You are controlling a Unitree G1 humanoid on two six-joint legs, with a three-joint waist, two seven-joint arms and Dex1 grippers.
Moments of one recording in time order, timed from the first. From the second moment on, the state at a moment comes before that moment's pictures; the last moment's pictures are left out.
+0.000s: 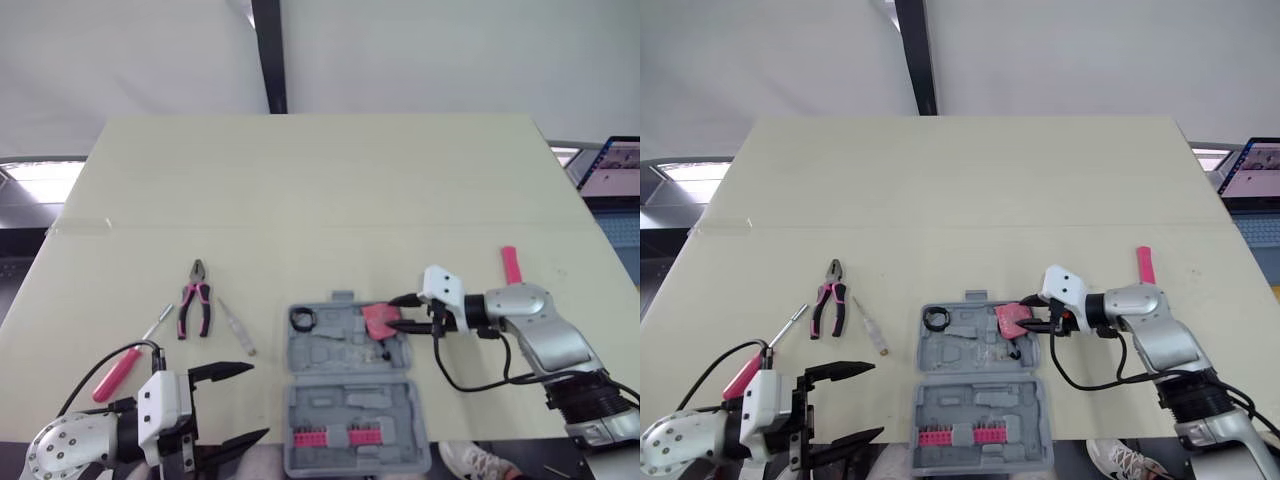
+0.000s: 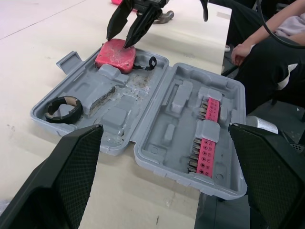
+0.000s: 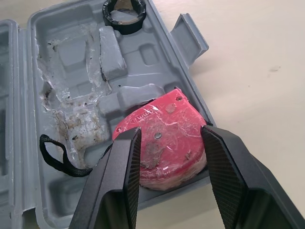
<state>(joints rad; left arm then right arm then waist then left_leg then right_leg) 0.55 0.68 0.22 -0.58 -0.48 0.05 -1.01 -0.36 -0.71 0.19 0.04 0.19 0.23 1.16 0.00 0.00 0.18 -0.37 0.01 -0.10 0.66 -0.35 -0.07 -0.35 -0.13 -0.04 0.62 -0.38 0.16</state>
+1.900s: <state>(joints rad) 0.51 0.65 0.27 -0.62 -0.57 0.17 -0.91 -0.33 -0.67 0.21 0.10 0.14 0.14 1.13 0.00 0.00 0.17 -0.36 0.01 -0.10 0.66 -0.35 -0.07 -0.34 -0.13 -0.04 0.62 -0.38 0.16</state>
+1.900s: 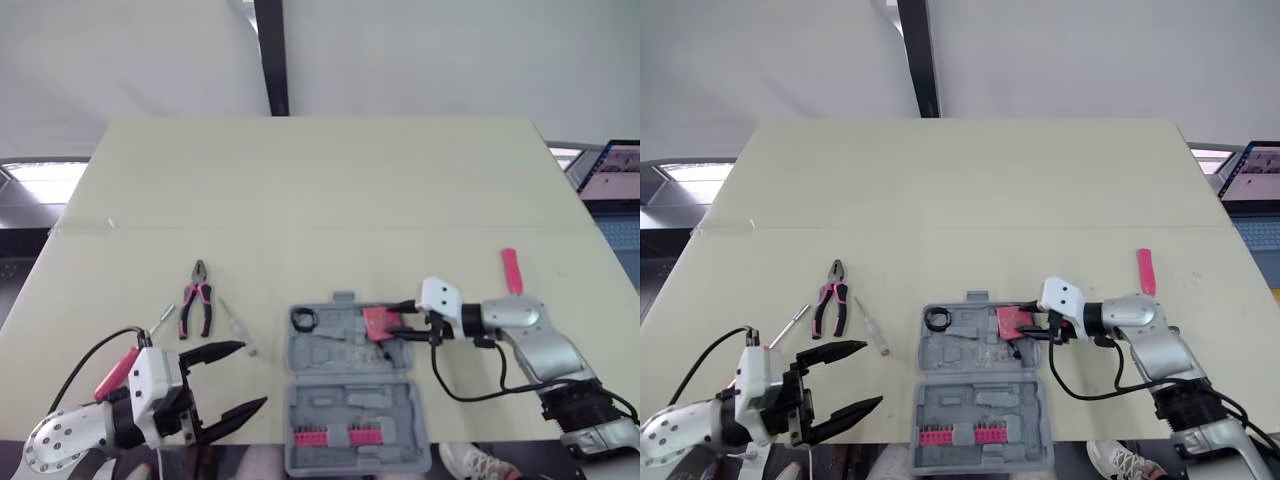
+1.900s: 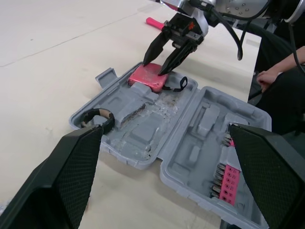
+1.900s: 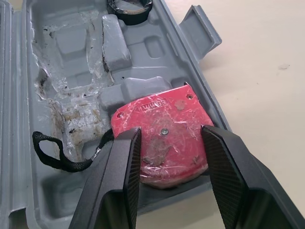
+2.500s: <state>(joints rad) 0.51 0.65 0.28 -0.62 -0.57 0.18 -0.91 -0.32 -0.67 0.23 0.13 0.14 0.13 1.12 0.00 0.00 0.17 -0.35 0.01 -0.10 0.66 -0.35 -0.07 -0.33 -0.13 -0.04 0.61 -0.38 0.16</state>
